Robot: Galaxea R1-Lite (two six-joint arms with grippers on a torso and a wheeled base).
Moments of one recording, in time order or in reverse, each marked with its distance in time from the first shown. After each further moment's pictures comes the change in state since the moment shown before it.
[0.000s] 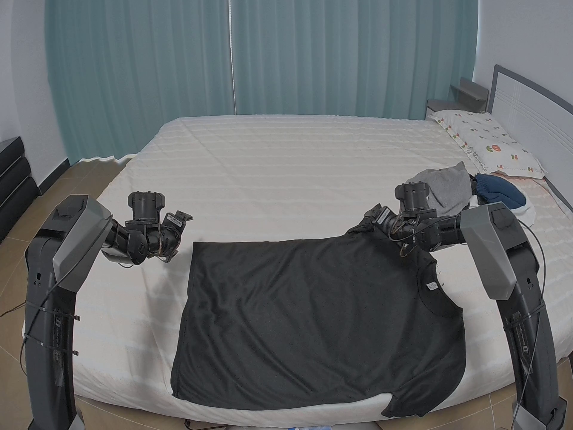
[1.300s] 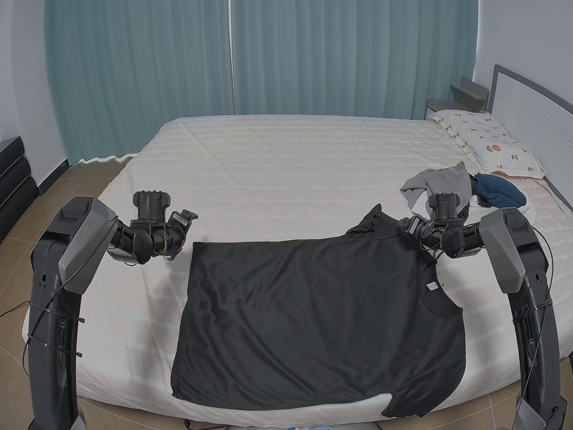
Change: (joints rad) left arm -0.017 0.026 -0.046 0.009 0.000 0.039; right arm -0.143 0.057 0.062 -0.126 0.009 -0.257
